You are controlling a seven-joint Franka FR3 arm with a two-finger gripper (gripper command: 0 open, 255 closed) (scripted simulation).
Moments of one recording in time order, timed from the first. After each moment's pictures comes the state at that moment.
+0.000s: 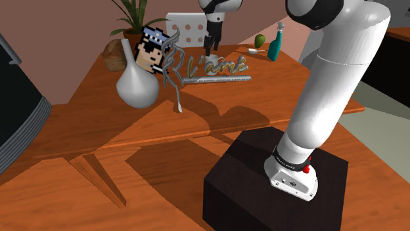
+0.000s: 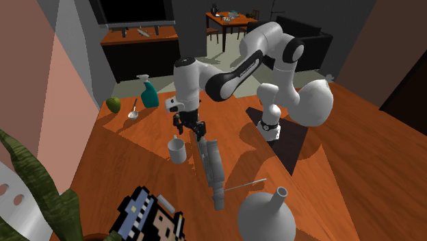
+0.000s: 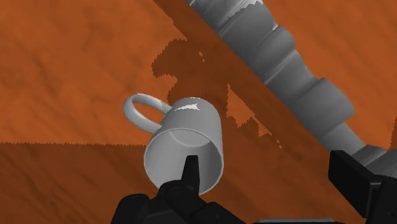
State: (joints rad) arm -0.05 0.10 -0.34 -1.81 0.06 1.97 -0.55
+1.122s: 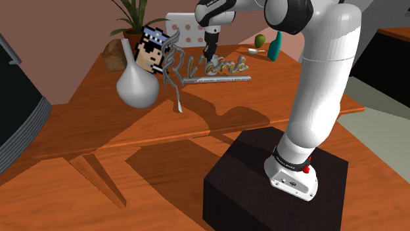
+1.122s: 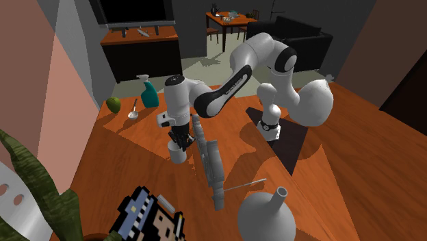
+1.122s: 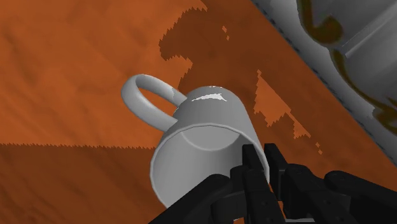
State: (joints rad) arm -0.09 0.26 -0.34 -1.75 0.13 2.05 -0.63
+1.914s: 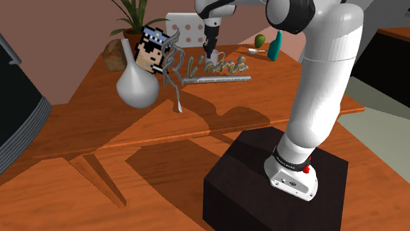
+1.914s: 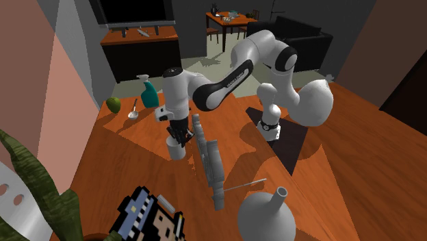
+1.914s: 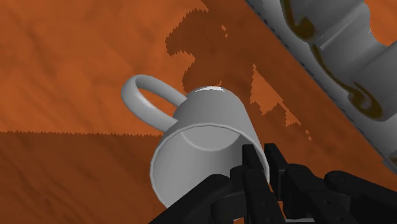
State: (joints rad) arm -0.09 0.25 -0.34 -1.69 0.12 1.98 -0.62
